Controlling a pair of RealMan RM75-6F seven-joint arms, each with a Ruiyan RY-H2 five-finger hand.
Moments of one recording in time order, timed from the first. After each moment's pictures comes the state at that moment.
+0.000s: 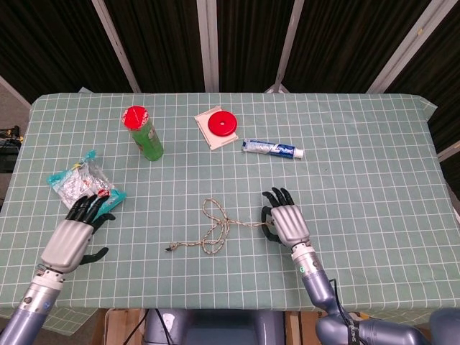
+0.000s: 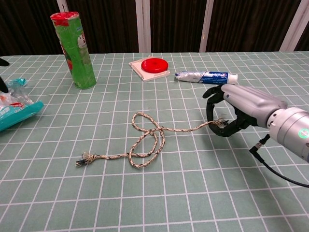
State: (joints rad) left arm -0.25 -1.20 -0.06 -1.89 1.52 1.27 0.40; right arm 0.54 -1.68 0.20 -1.58 -1.14 1.14 -0.43
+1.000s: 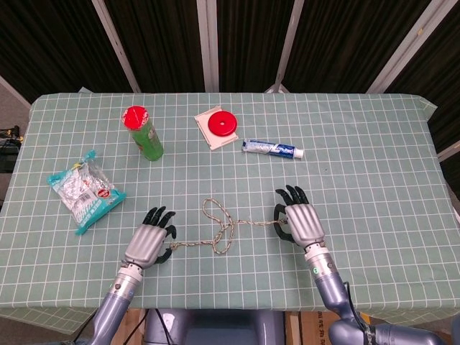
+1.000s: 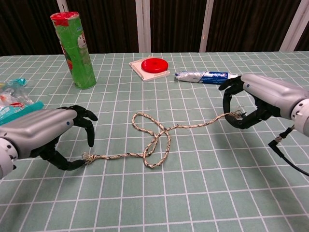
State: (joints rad) left arm -0.40 -1.70 -0.11 -1.73 1.19 1.19 0.74; right arm 0.52 -1.58 0.19 -1.68 -1.11 1.18 -0.43
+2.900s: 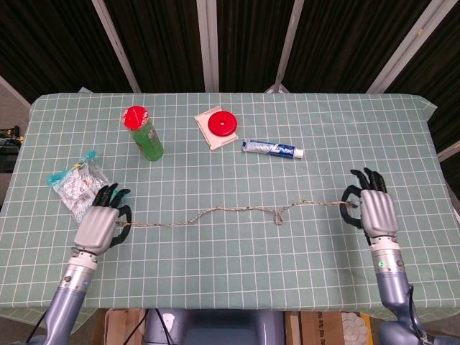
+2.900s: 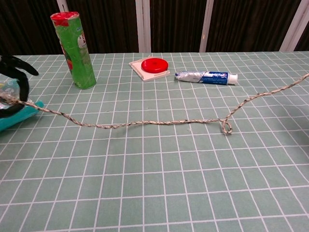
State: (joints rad) left arm -0.37 -1.33 -0.11 -1.93 1.23 1.33 0.56; right arm 0.37 -1.26 0.23 -1.73 -1.09 1.29 -0.19
